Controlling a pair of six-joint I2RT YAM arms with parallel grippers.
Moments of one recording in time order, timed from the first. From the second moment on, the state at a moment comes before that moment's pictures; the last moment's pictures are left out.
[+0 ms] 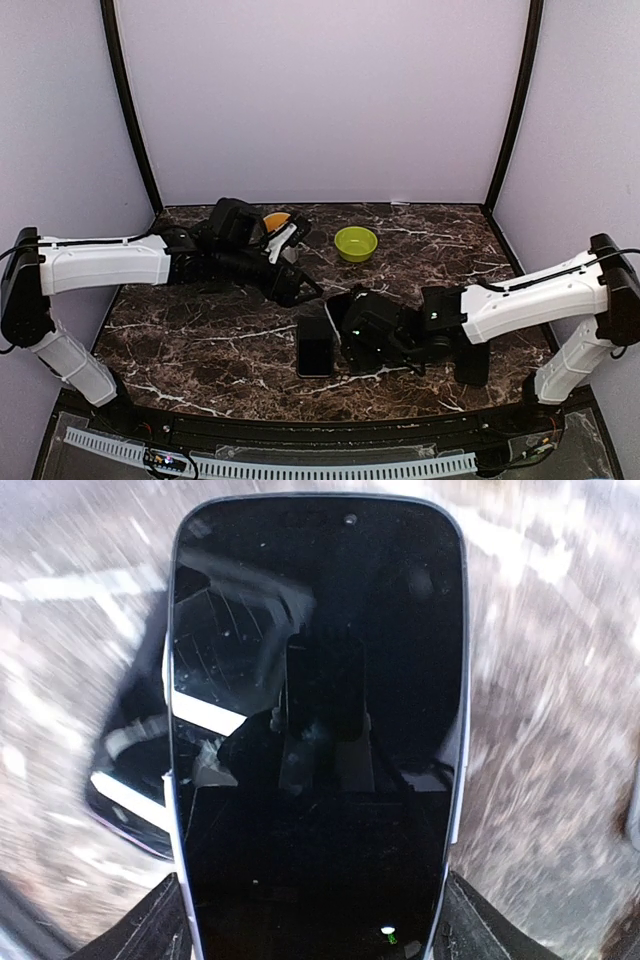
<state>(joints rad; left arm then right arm) -0.82 1.55 1.10 -0.25 0.35 -0.14 1.28 1.60 0.98 -0.51 0.40 0.78</state>
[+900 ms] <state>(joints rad) -0.95 1.37 0.87 0.42 0.25 -0.46 1.41 1.40 0.94 -0.05 0.77 0.42</state>
